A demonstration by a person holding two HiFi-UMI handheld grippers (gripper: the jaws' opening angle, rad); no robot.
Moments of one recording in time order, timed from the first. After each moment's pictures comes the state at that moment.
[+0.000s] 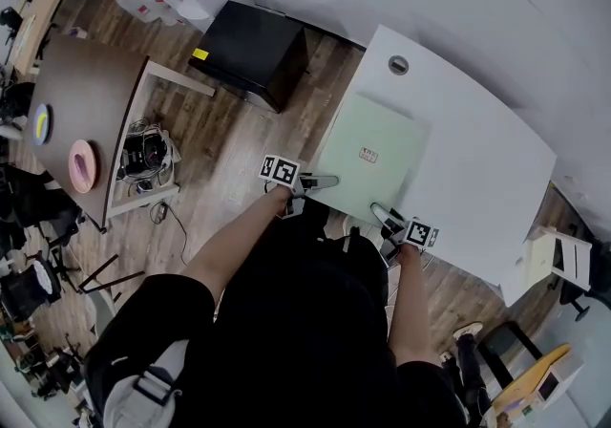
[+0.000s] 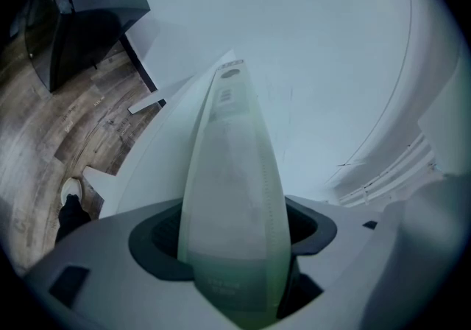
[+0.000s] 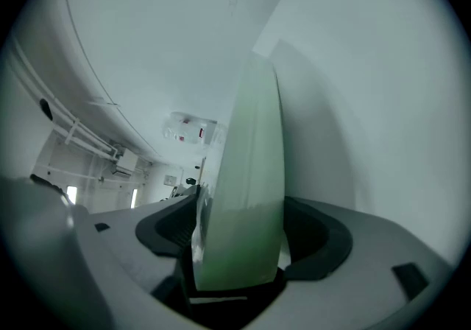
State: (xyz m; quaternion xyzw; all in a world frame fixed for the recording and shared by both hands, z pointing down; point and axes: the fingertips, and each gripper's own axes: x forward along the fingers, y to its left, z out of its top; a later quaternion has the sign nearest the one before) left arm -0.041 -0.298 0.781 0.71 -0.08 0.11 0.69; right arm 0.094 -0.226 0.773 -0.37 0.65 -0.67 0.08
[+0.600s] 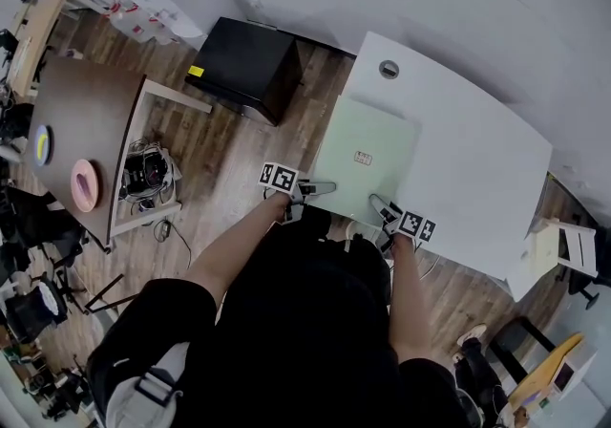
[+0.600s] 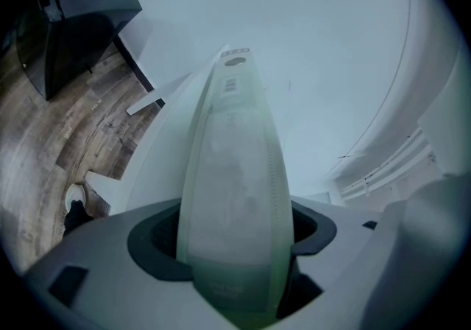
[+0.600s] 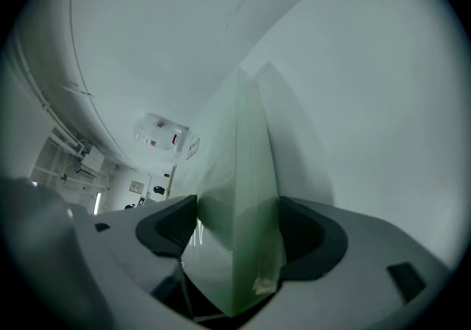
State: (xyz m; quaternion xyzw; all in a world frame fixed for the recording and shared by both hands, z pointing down) left arm -0.042 -0.295 0.780 0.72 -0.07 0.14 0.68; right arm 0.105 -0.247 0.788 -0.47 0.61 -0.64 0.02
